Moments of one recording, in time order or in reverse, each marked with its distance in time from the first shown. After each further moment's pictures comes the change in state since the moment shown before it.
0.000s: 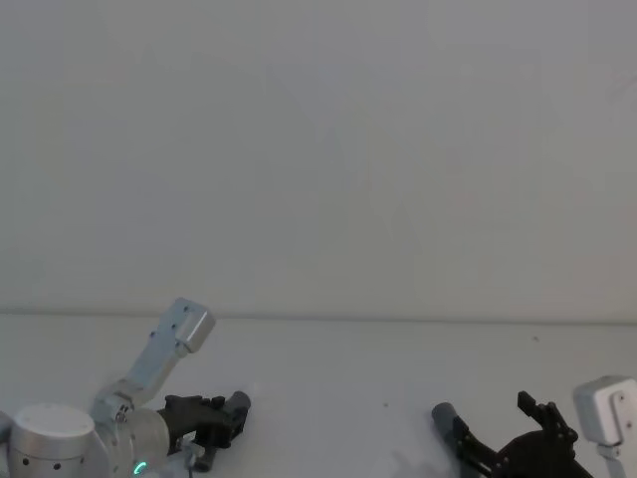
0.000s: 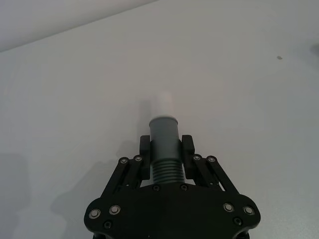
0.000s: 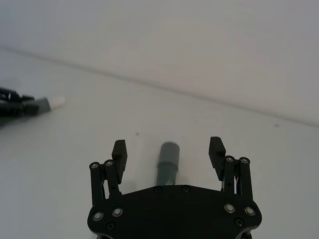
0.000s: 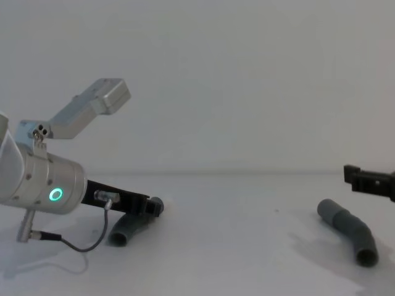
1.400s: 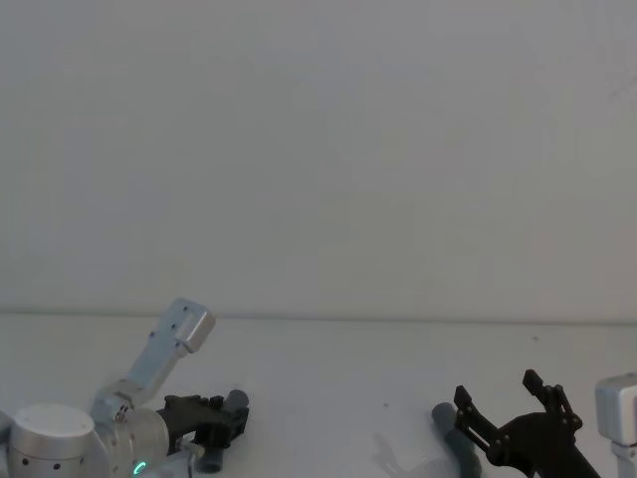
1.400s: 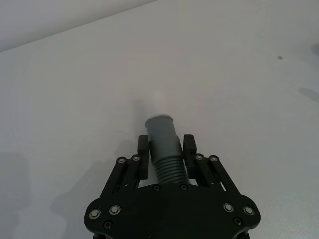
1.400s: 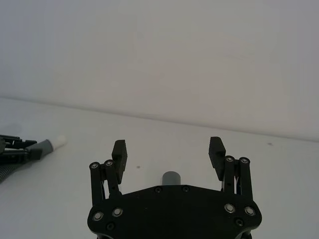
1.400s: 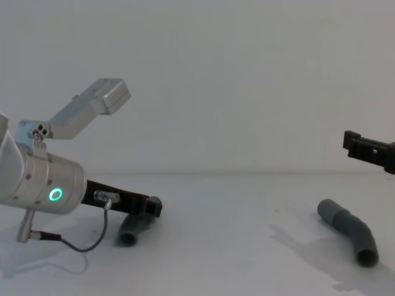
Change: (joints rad) left arm 0.000 0.001 0.000 -0.001 0.000 0.001 0.001; right arm -0.020 -0.072 0.005 -0.002 0.023 -0.130 -0.068
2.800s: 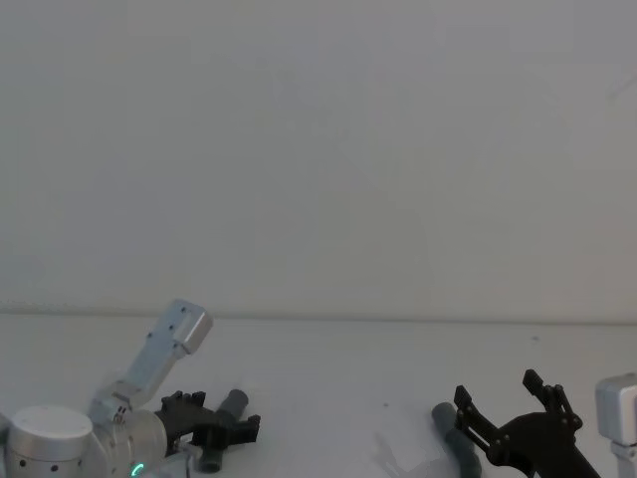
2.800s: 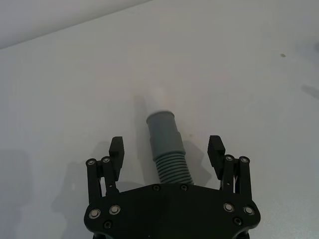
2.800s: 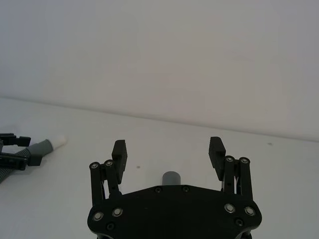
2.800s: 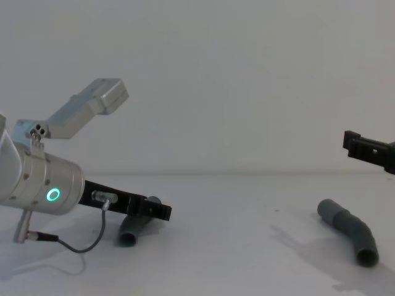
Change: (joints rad) left arm 0.007 0.011 0.005 -0.019 -0.016 0.011 0.021; right arm 0.000 0.000 0.000 0.000 0.000 0.000 0.000
